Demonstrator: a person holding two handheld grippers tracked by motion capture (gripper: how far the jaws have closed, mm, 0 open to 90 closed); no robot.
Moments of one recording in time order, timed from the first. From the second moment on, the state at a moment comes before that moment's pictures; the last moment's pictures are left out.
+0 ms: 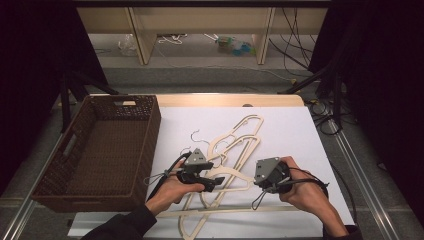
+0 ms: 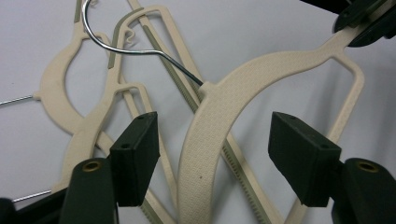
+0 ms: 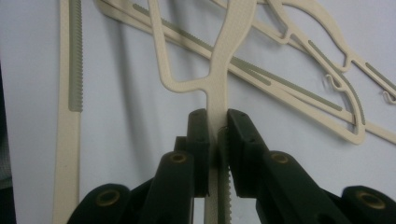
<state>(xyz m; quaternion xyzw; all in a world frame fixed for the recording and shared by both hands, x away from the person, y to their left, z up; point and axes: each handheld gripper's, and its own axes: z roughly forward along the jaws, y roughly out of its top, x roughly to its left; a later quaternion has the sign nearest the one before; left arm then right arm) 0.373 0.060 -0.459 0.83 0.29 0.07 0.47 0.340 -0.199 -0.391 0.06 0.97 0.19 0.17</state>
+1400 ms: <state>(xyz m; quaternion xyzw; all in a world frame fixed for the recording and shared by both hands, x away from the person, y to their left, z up) 0.345 0.067 -0.431 0.85 0.19 -0.11 0.48 0.332 -0.210 -0.401 -0.01 0.98 0.19 0.10</state>
